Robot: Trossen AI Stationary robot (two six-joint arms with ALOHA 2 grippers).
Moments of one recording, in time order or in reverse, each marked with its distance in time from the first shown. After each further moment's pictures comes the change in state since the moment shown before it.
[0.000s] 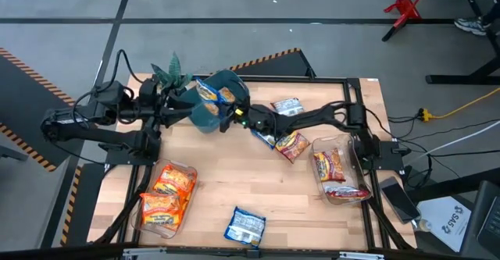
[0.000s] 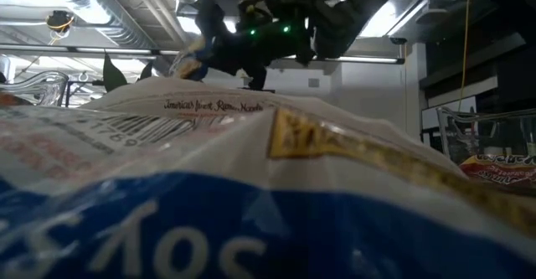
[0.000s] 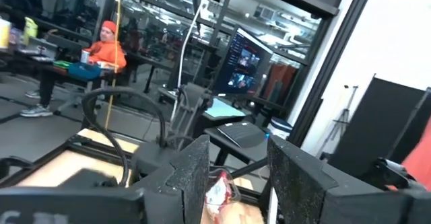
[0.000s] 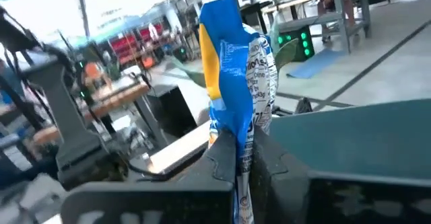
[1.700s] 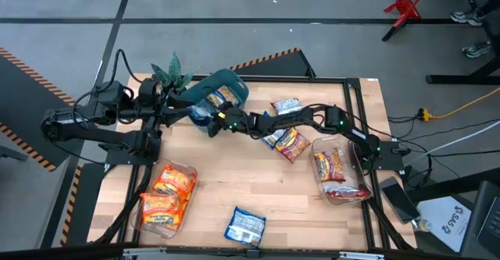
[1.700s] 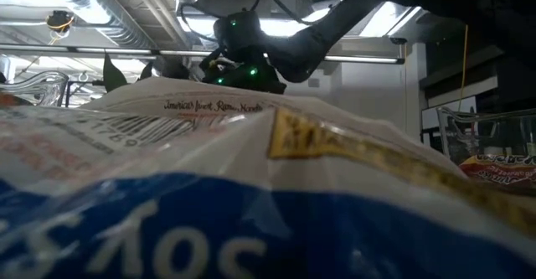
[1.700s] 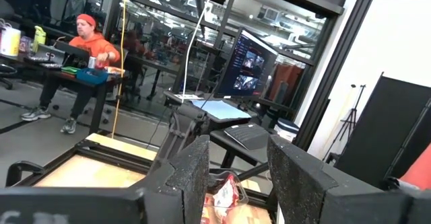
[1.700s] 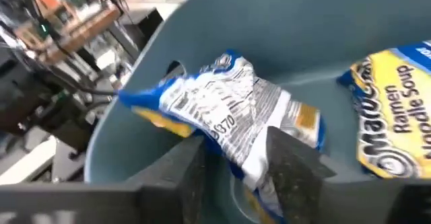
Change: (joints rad) left arm 0.000 0.000 0.000 0.002 -0.018 0.028; right arm -0.033 0.252 0.293 -0.407 -0.128 0.210
